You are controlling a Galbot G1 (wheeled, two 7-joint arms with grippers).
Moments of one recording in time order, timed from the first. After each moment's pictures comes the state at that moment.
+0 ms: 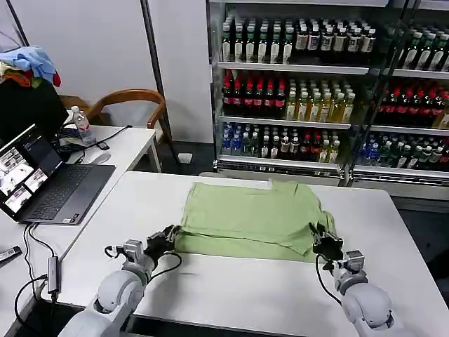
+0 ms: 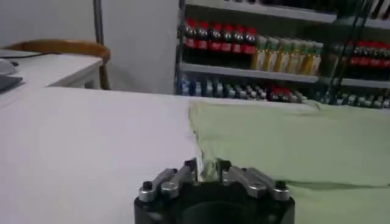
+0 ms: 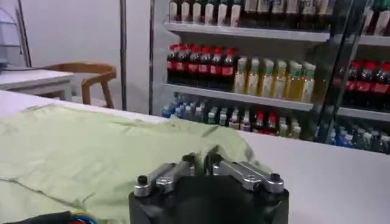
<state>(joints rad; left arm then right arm) 1.04 -1.03 -0.20 -1.69 -0.65 0.33 -0.12 -1.17 1.05 0.41 1.71 0.40 -0.21 0.06</state>
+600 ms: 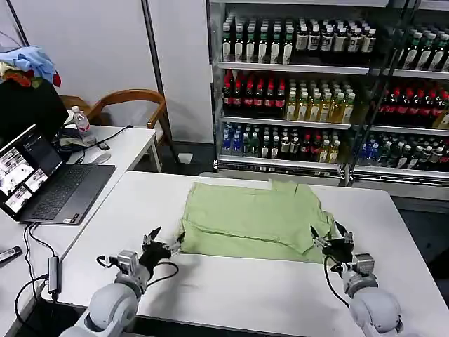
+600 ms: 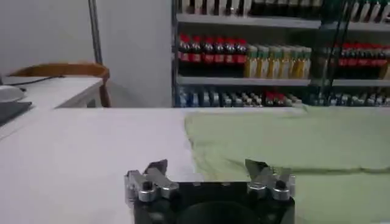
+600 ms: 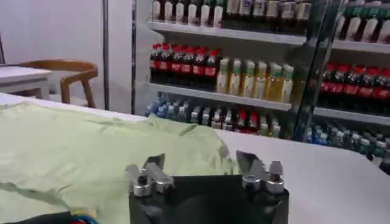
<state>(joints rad) 1.18 -1.00 -0.22 -1.84 -0.58 0.32 -0.15 -1.32 1.03 0.48 1.85 0.44 -0.25 0.12</state>
